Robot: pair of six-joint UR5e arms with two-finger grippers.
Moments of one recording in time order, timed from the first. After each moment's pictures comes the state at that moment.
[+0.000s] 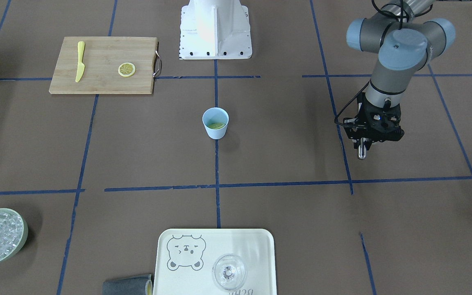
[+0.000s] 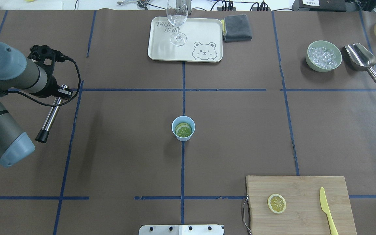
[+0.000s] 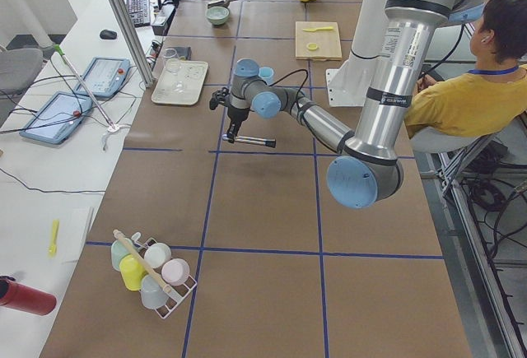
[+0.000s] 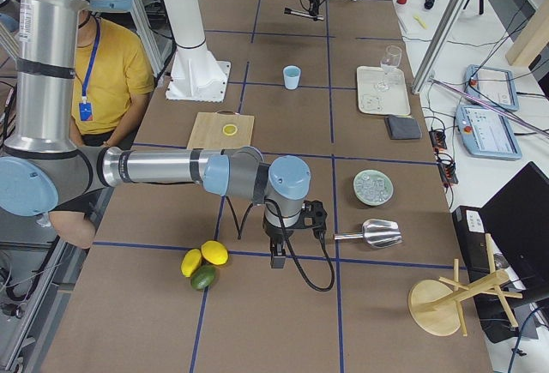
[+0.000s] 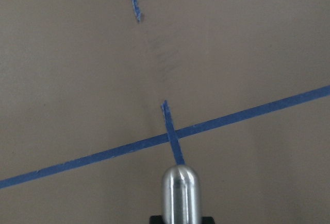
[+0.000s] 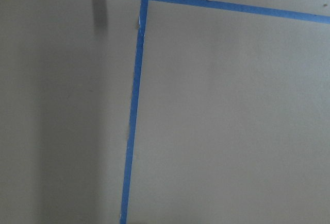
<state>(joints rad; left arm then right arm) -0.81 -1.82 -1.80 -1.74 -1.85 -0.77 1.60 -1.73 1.80 -1.77 2.25 -0.20</state>
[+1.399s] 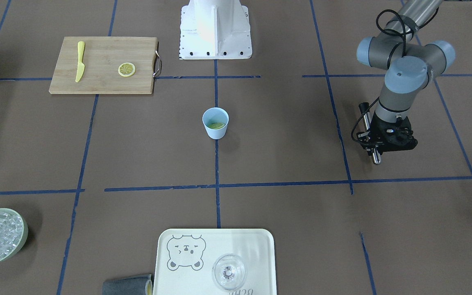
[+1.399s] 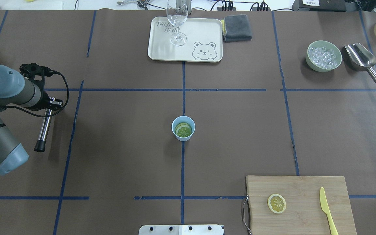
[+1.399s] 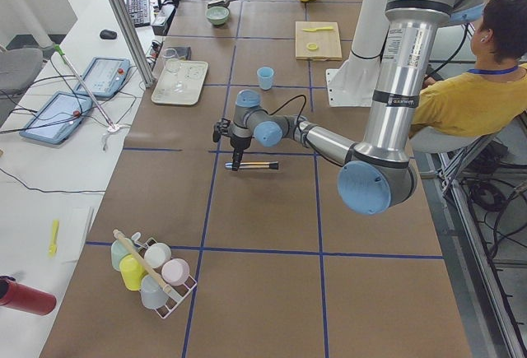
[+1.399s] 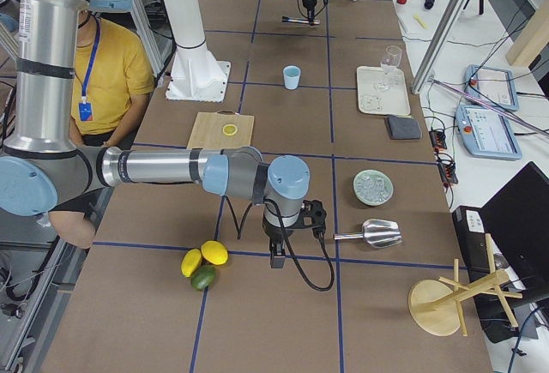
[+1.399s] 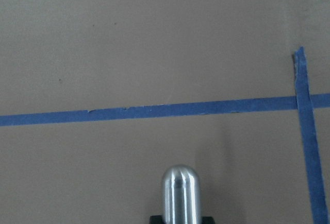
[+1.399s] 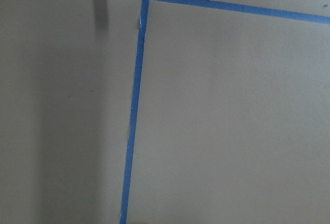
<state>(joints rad) -0.78 -1.75 -1.67 -1.89 -1.81 -0.90 1.60 -1.73 1.80 -1.77 2.25 -0.21</state>
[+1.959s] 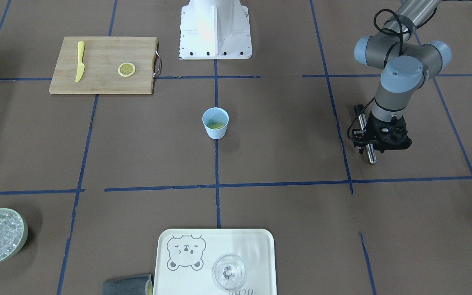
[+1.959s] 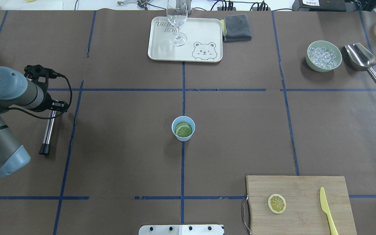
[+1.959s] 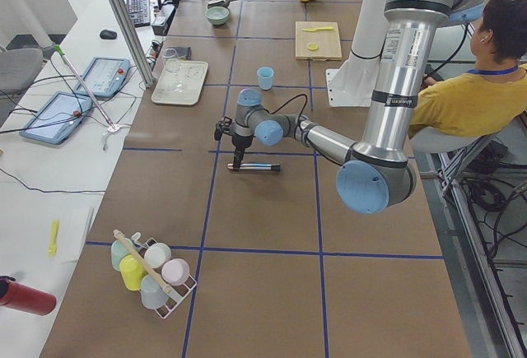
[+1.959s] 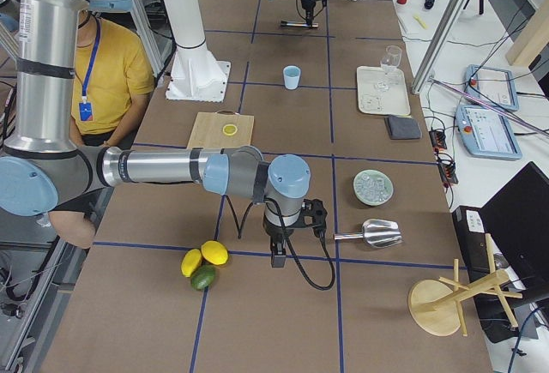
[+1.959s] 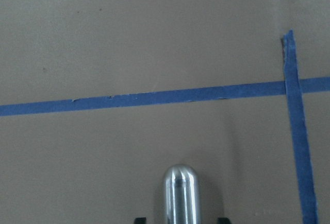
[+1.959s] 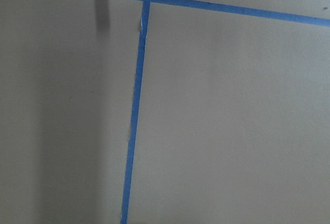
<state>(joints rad) -0.77 -1.75 -1.69 -1.89 -1.81 -0.81 1.60 -1.73 1.81 -1.77 2.25 -0.20</state>
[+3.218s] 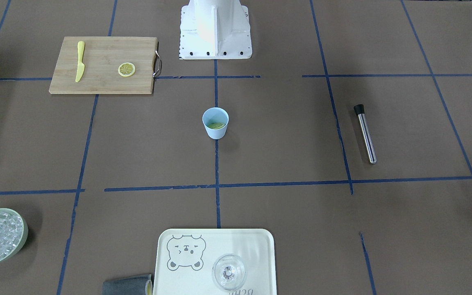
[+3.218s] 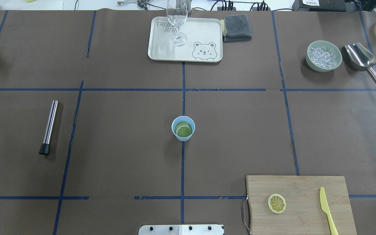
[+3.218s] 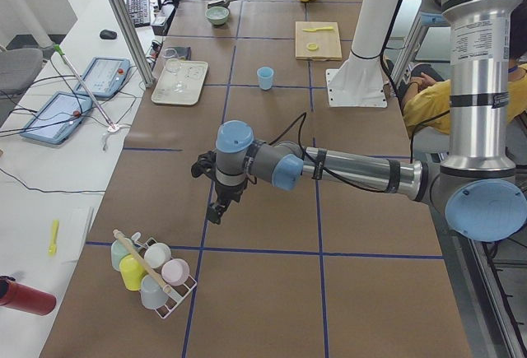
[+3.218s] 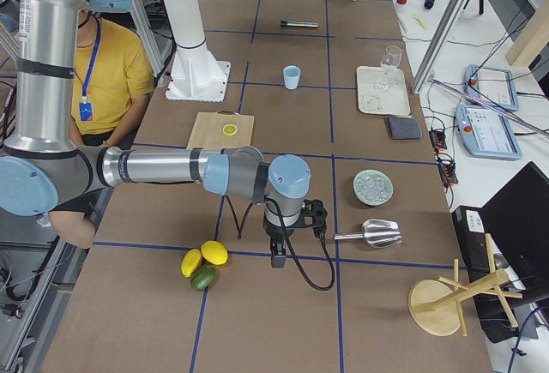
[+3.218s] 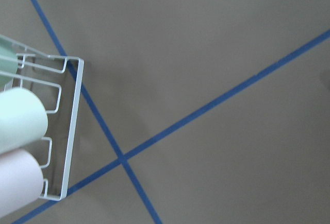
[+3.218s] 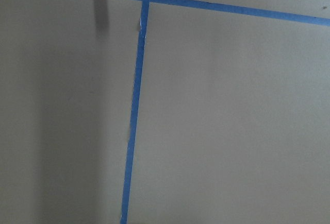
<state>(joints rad) -1.42 -1.47 -1.78 -1.73 -2.19 0.20 1.60 -1.73 1.80 -1.77 2.25 -0.20</state>
